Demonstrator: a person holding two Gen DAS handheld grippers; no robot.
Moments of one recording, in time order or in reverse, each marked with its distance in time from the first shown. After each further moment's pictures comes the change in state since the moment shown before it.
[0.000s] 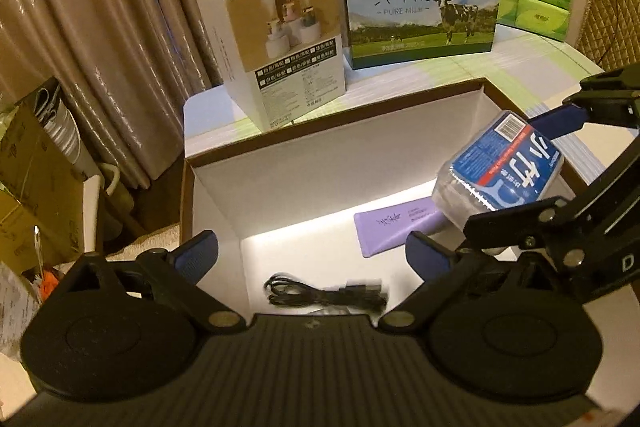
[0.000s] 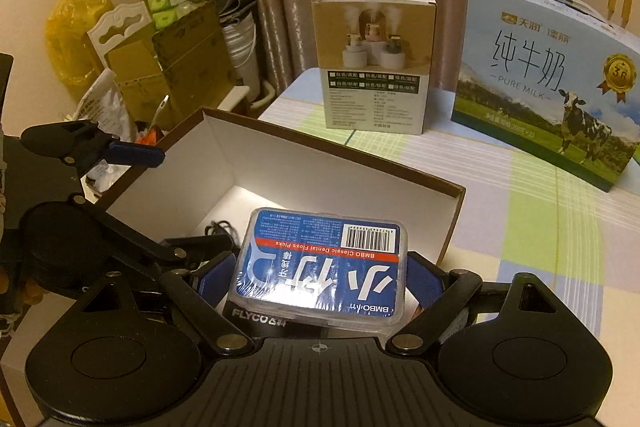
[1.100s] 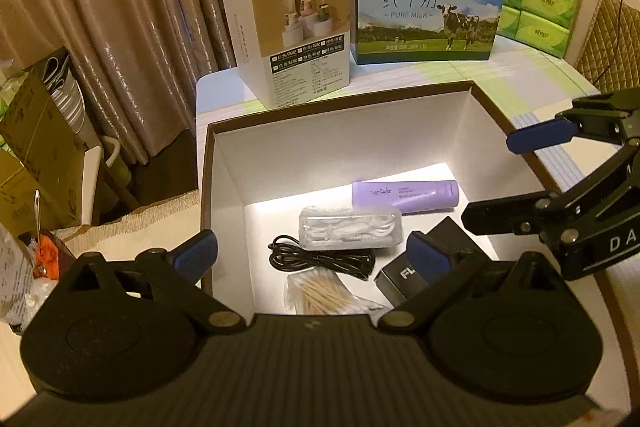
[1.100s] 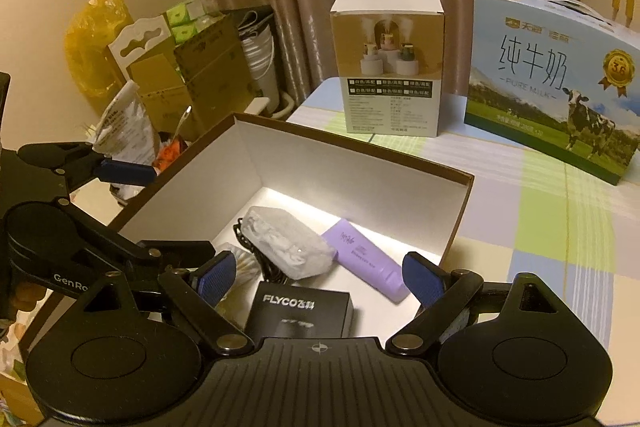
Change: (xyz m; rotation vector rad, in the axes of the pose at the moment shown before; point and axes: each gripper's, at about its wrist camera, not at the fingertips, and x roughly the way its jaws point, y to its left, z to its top) left arm -0.037 0.005 -0.015 -0.101 0.026 -0.019; right arm -0.028 0.007 -0.017 0.018 -0.044 0.065
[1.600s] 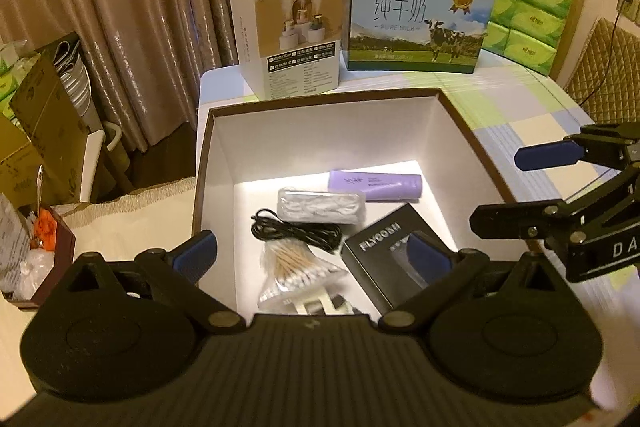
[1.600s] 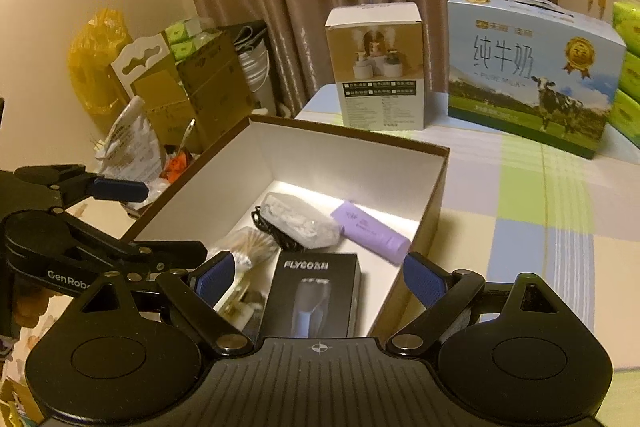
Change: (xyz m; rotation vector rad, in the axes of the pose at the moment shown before) left arm -0.050 -0.018 -0.019 -0.074 -0.014 -0.009; right arm -0.056 0.014 -0.030 0.057 -0.039 -0.009
